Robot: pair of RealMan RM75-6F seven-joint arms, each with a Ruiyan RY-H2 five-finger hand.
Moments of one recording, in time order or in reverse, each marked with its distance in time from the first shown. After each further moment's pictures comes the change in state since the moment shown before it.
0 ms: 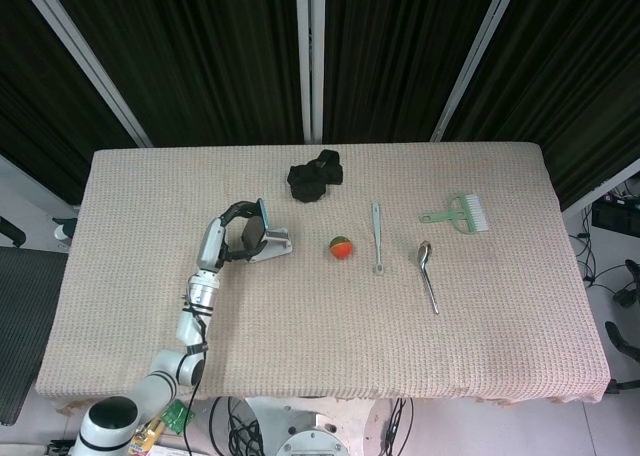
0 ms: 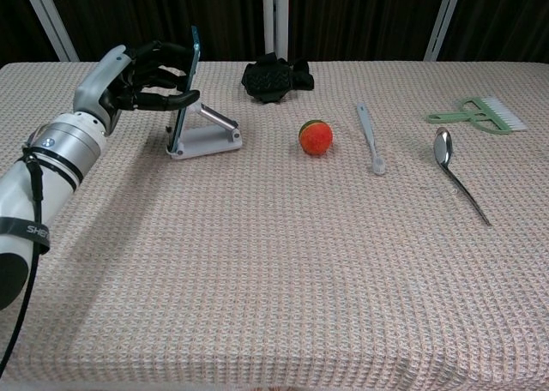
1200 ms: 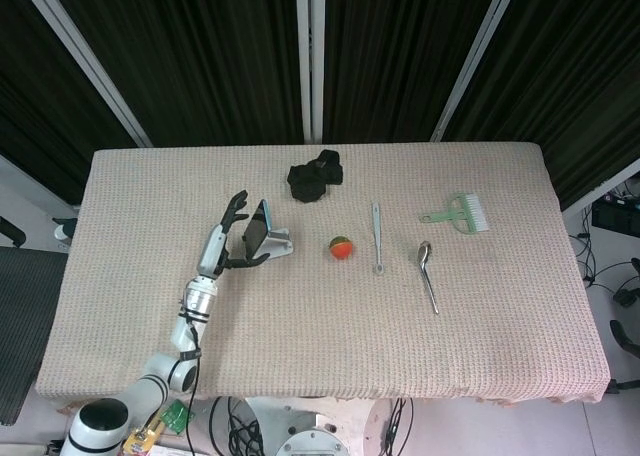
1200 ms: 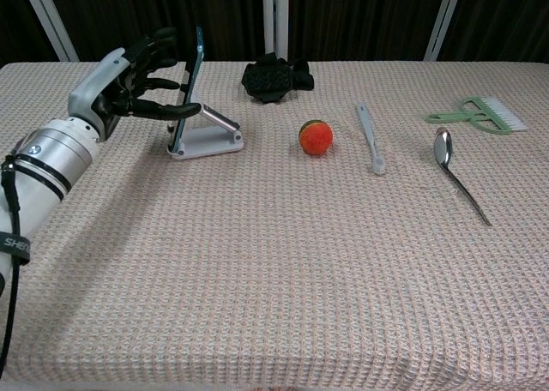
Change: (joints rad) left arm 0.050 0.053 0.077 -0.069 0.060 0.070 -0.061; right arm 0.003 -0.003 0.009 0.004 0.023 -0.008 -0.004
